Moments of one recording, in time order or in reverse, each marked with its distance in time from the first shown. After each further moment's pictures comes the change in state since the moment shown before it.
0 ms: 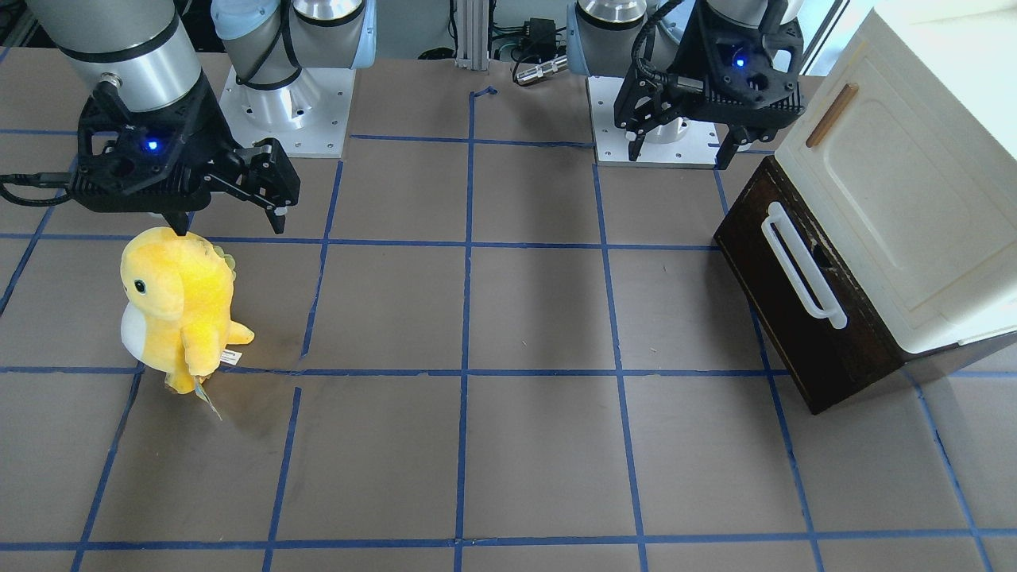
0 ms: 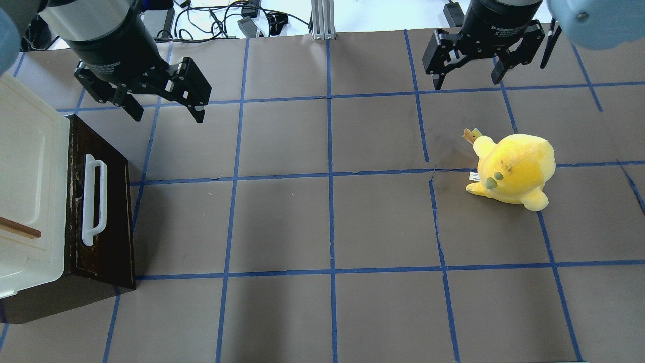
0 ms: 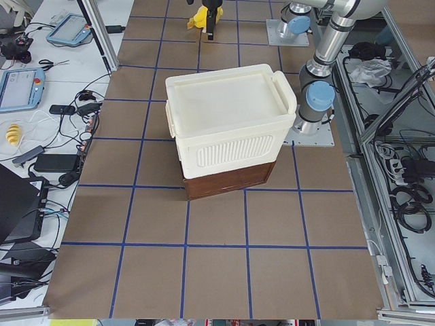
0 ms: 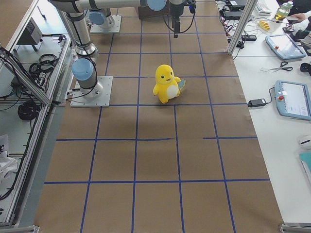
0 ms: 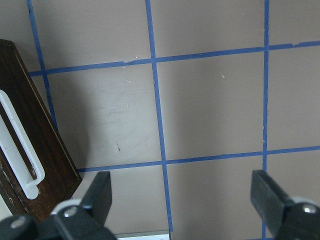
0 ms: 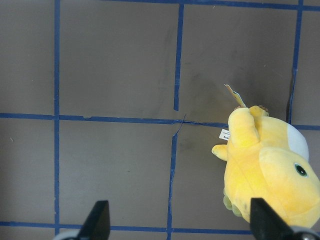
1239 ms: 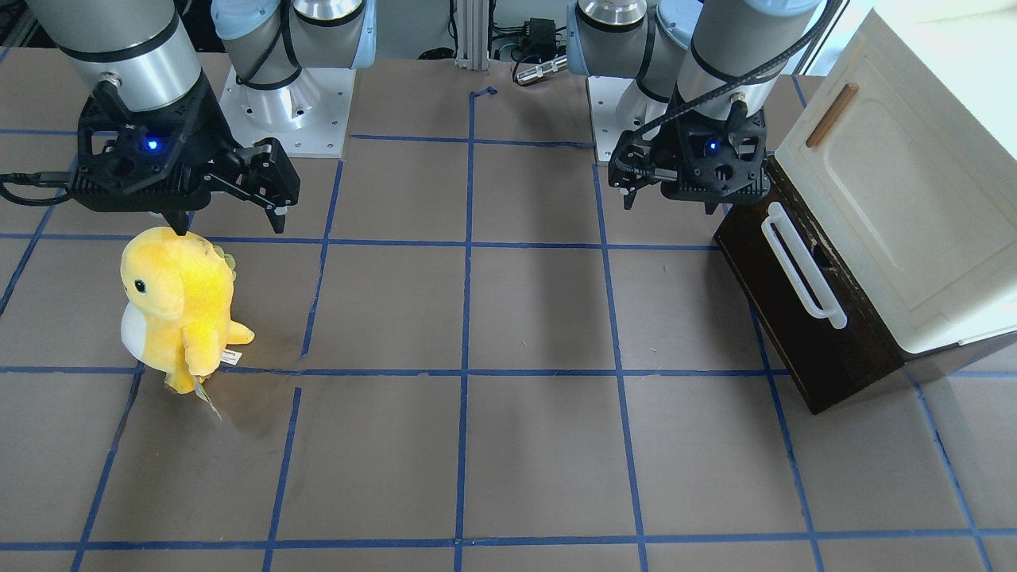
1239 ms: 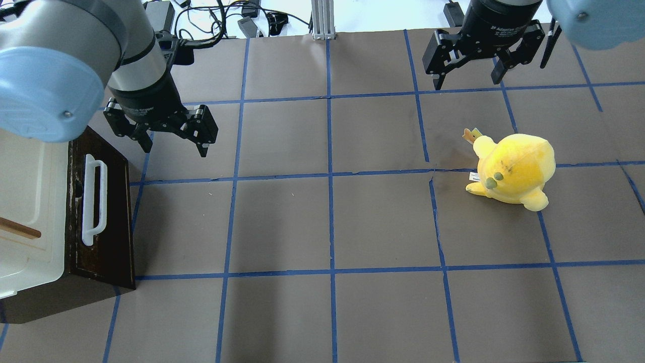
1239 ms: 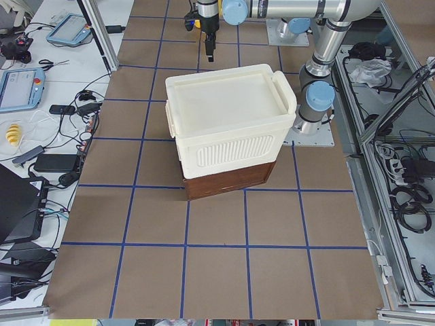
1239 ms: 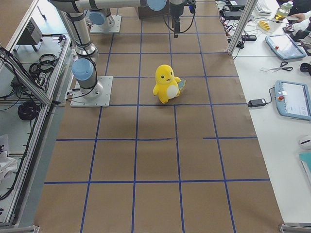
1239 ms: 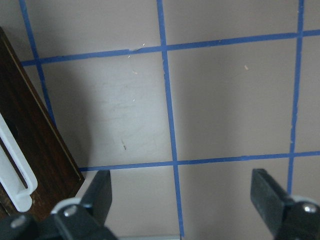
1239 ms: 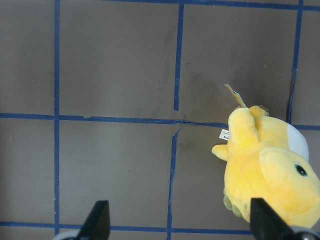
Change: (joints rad) left arm -0.001 -0.047 -0.204 0.126 0.177 -0.052; right arm 0.000 0.000 0.000 0.000 0.000 0.000
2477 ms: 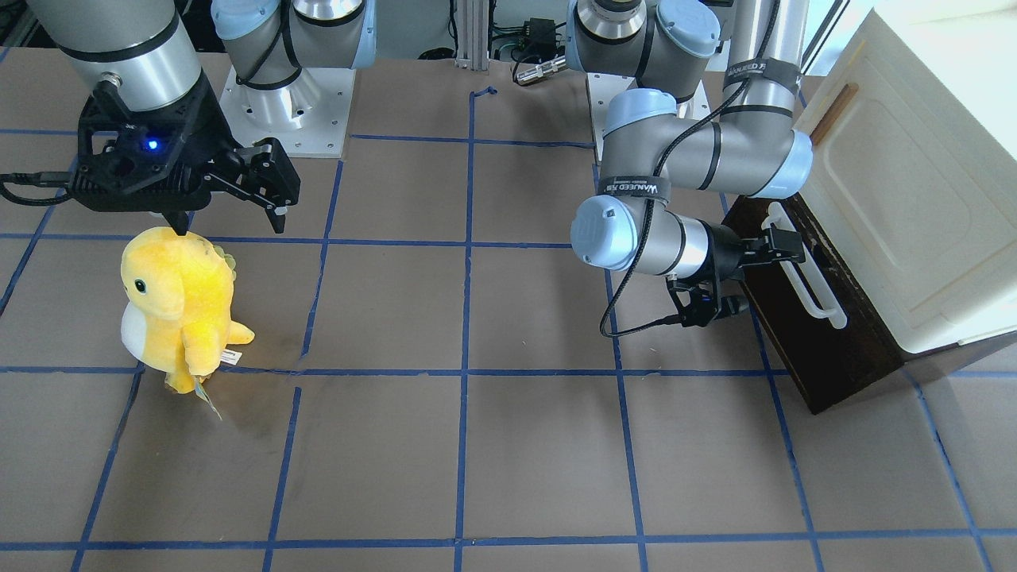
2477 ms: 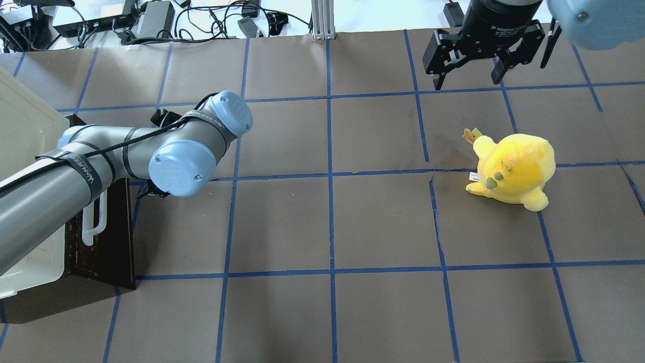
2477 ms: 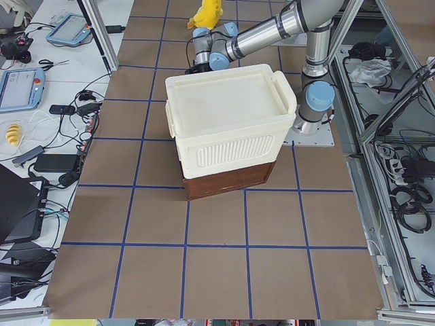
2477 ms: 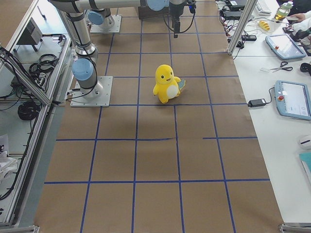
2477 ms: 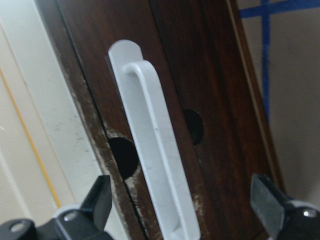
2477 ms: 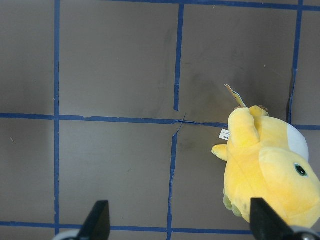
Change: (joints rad) left arm -0.067 -0.286 -0.246 0.089 0.900 -0.316; right arm 0.000 0.000 0.000 0.000 0.000 0.000
